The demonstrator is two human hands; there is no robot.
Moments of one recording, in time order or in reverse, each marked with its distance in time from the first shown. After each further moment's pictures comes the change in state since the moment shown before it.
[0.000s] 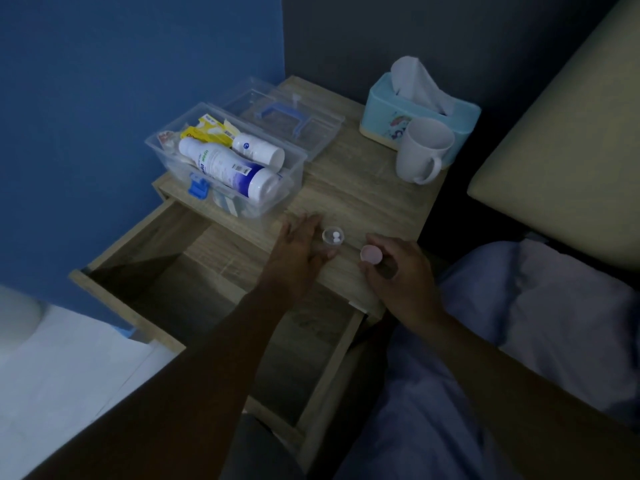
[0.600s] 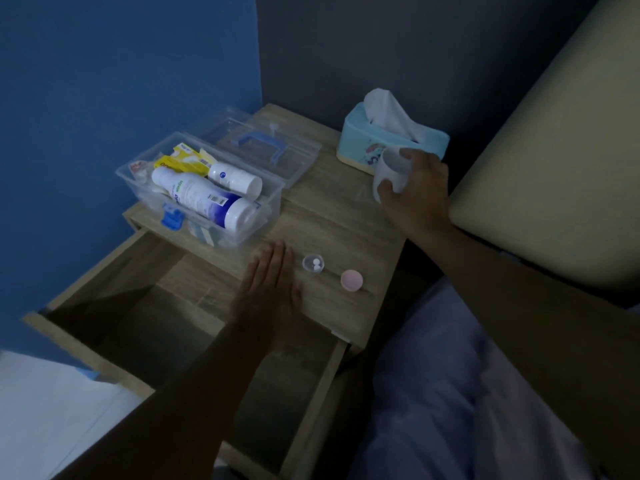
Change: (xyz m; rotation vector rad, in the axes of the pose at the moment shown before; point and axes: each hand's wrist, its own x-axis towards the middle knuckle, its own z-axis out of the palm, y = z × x) left_hand -0.012 -0.004 0.001 0.669 -0.064 0.045; right_hand 0.135 -0.018 -0.064 -0.182 0.245 0.066
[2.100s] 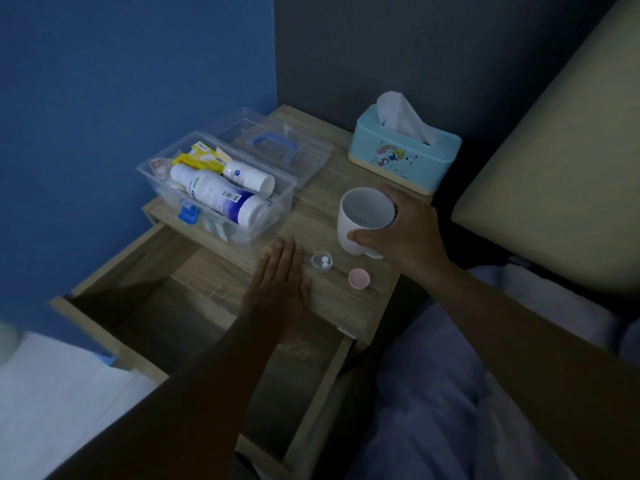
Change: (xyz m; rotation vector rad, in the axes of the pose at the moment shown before) left_hand 0.004 0.001 0.007 -0.050 -0.001 -0.025; right_hand -0.048 -0.025 -0.006 0.166 -0.235 0.047
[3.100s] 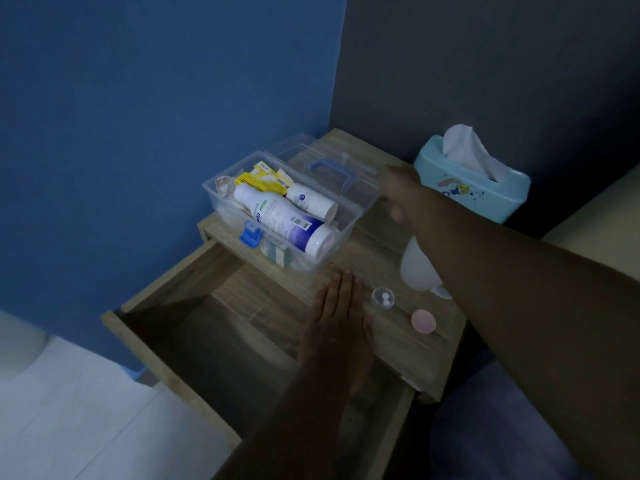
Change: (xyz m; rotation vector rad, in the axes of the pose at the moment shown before) left_hand 0.000 0.000 0.010 -0.142 0.102 -0.028; right_hand 0.145 -0.079 0.095 0.412 -0.090 0.479
